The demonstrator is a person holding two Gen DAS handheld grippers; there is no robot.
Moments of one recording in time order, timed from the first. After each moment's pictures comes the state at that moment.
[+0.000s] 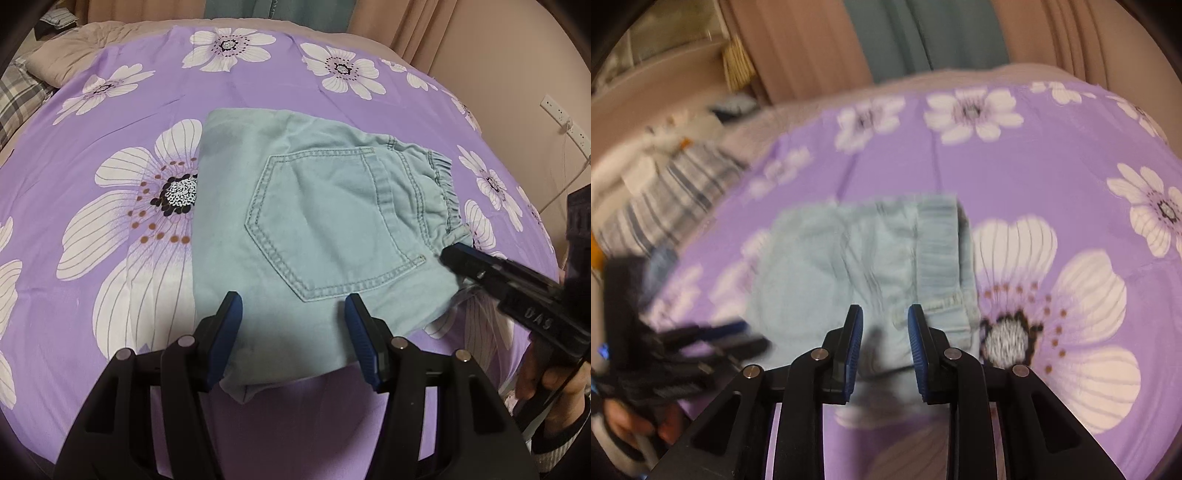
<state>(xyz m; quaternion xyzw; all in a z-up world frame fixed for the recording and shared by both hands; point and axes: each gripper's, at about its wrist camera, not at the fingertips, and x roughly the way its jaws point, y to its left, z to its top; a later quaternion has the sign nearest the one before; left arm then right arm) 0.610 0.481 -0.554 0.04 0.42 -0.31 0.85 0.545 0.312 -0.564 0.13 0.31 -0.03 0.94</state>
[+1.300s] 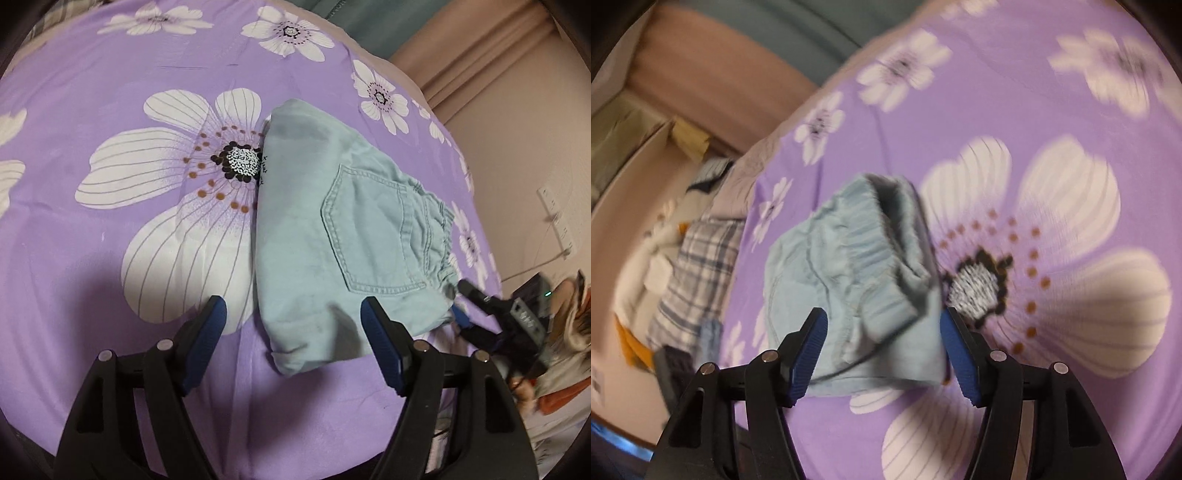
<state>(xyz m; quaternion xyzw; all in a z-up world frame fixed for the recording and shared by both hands) 0.633 0.546 -0.559 -0.14 0.47 -0.32 0.81 0.527 0.251 -0.593 0.38 0.30 0.00 0.87</state>
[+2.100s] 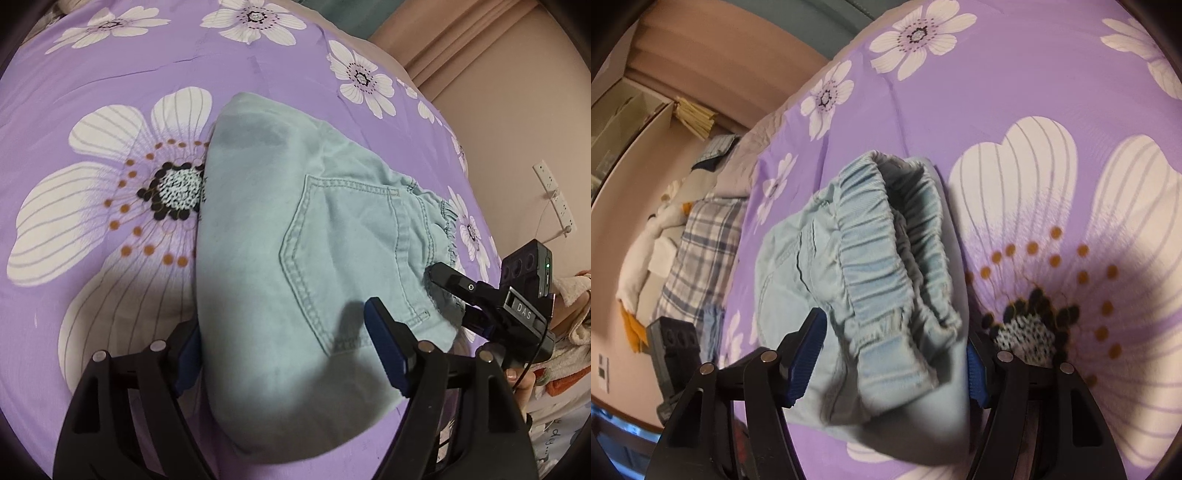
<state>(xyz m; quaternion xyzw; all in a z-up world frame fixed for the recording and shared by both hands) 0.667 0.498 -0.558 -0.08 0.47 -0.35 0.80 0.574 0.249 -0.599 0.36 0.34 0.06 0.87</state>
